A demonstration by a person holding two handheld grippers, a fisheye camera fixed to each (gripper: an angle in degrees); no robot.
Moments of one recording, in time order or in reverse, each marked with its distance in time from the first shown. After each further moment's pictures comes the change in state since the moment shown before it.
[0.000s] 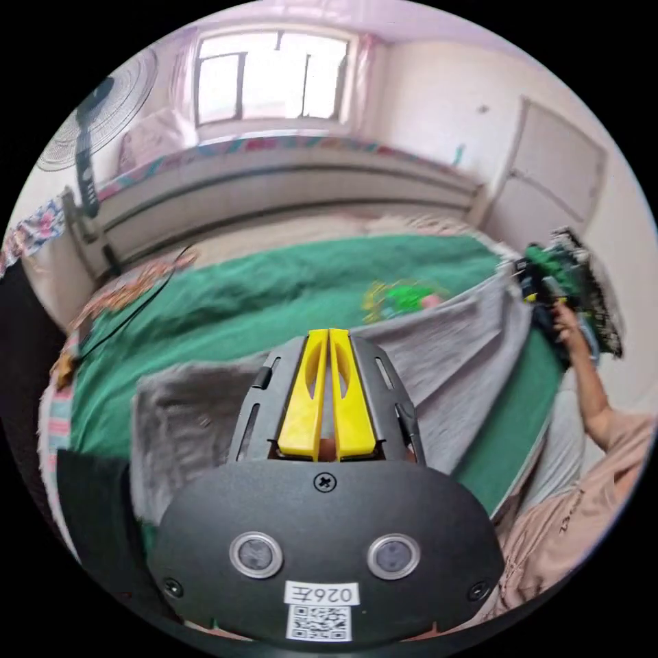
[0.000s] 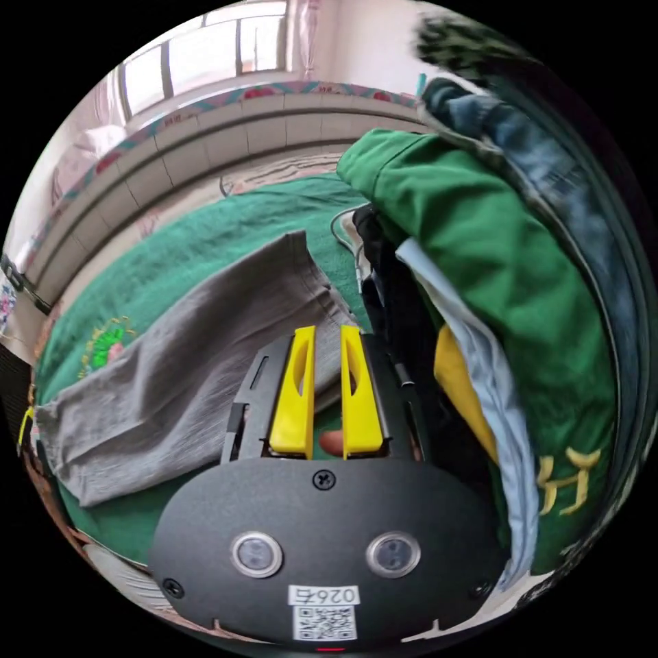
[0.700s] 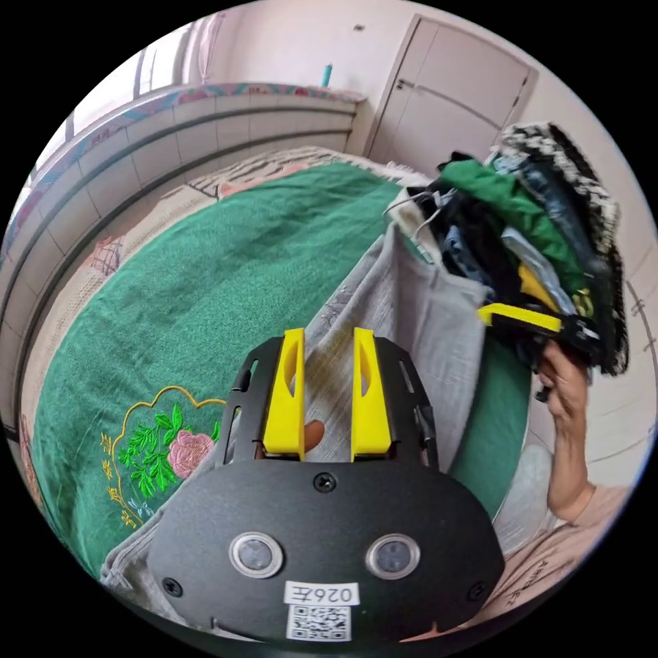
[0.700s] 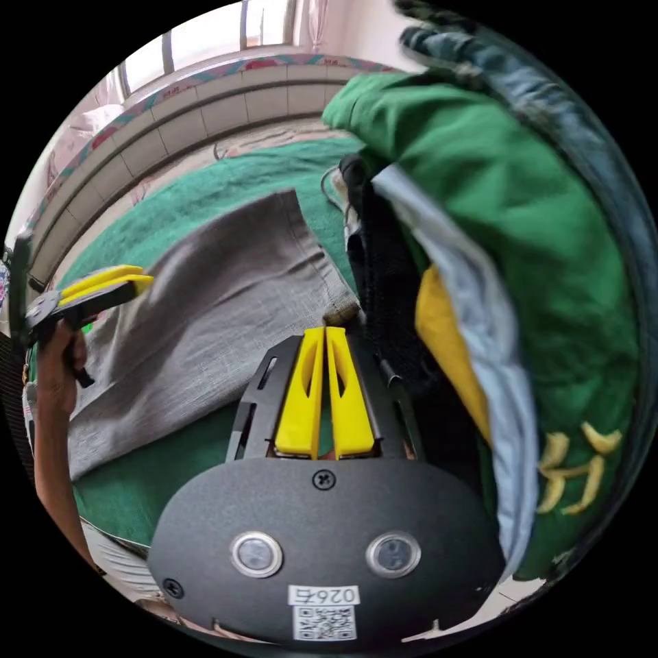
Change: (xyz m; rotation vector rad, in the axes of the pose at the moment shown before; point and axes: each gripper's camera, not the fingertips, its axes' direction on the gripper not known) left arm 0.426 -0.393 0.121 -0.194 0.385 0.384; right arm 0.085 -0.020 -0.074 -0.132 -0.017 -0.030
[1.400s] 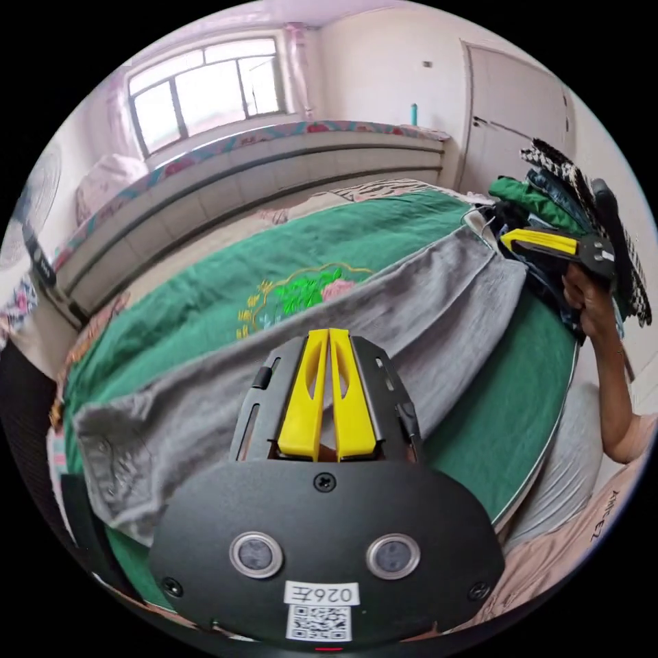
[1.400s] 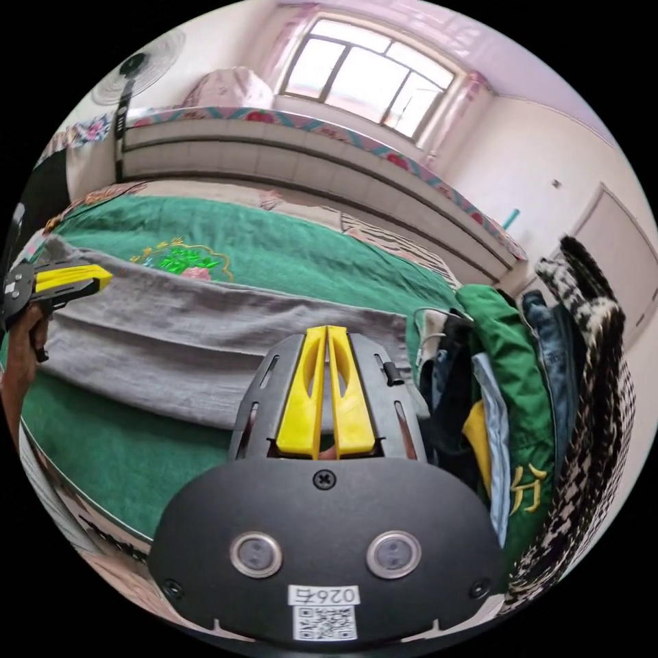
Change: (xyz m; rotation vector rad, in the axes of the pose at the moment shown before) left arm 0.071 0.184 -0.175 0.136 -0.423 -0.189; right arm 0.001 0.012 -0.202 0.393 0.061 -0.455
